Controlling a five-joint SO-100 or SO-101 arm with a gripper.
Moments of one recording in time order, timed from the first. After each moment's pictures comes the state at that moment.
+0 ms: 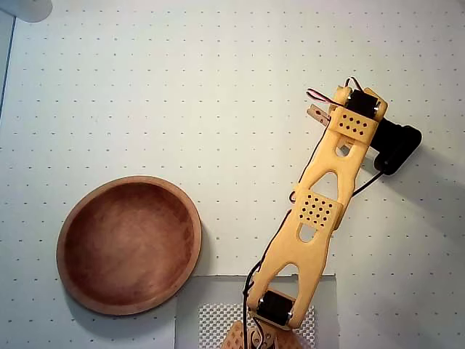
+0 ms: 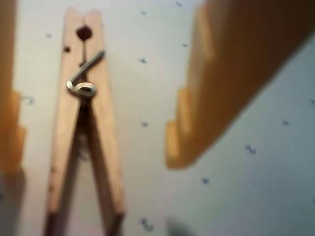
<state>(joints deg) 23.4 17.0 1.3 90.0 -157.5</state>
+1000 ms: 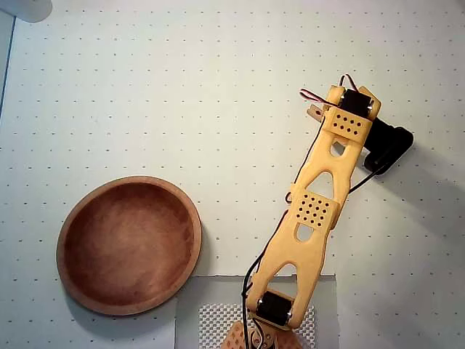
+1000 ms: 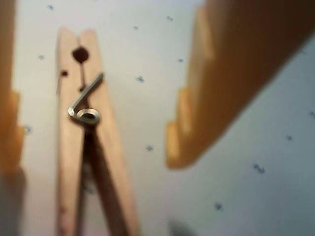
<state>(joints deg) 22.7 14.0 -1.7 90.2 -153.9</state>
